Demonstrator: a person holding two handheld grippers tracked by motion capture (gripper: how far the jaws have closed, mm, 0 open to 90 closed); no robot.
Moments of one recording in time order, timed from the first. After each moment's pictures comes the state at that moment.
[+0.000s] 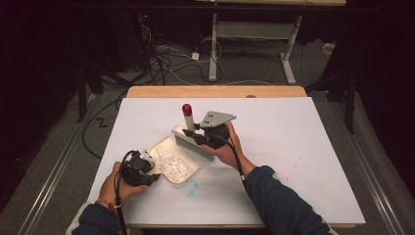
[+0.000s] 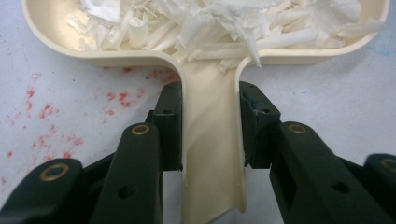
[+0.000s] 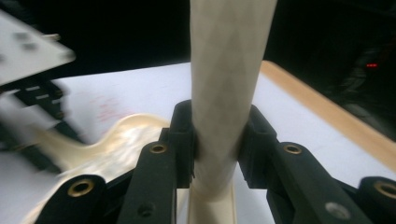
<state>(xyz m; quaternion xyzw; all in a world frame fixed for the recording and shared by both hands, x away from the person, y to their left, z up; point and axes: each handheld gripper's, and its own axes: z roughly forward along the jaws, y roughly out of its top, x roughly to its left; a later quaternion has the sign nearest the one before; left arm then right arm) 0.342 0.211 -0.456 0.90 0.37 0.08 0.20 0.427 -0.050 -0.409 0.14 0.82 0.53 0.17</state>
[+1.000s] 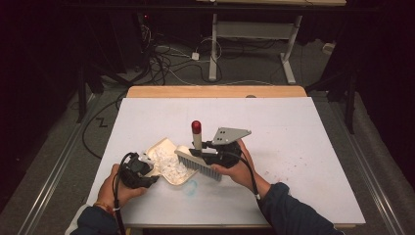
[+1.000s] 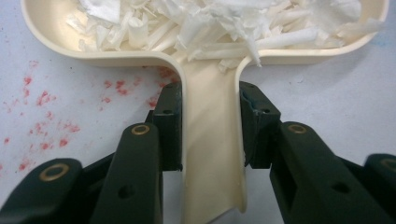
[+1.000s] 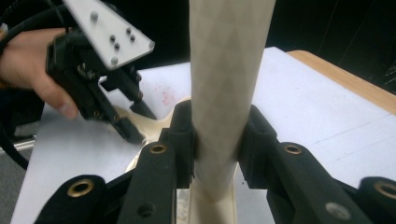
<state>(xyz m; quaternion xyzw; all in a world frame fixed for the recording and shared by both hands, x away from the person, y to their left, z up) 0.336 0.213 -0.457 0.90 0.38 0.08 0.20 0.374 -0.078 -0.409 0.14 0.82 0.54 0.11</state>
